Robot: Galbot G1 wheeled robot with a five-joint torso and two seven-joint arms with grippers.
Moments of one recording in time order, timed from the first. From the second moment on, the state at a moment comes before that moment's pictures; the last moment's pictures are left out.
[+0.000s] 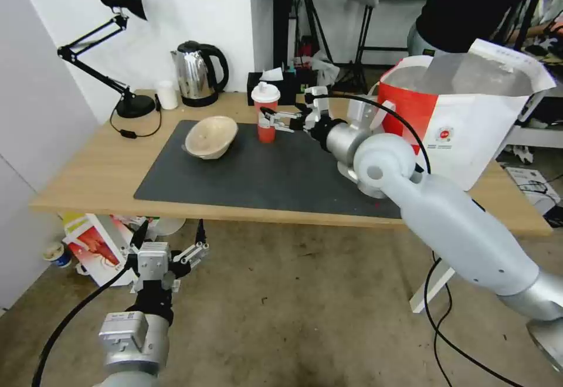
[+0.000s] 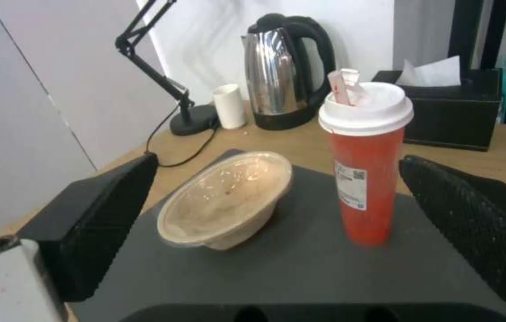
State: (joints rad) left arm 1.86 -1.45 -0.47 -2.47 0.01 0.17 -0.20; right arm -0.31 1.01 -0.25 1.81 1.19 -0.42 0.31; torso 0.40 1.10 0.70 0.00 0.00
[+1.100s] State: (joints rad) left arm 1.85 -1.46 -0.46 -2.46 0.02 0.17 -0.19; right arm -0.11 1.12 -0.39 1.53 1.16 -0.48 0.33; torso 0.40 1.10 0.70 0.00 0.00
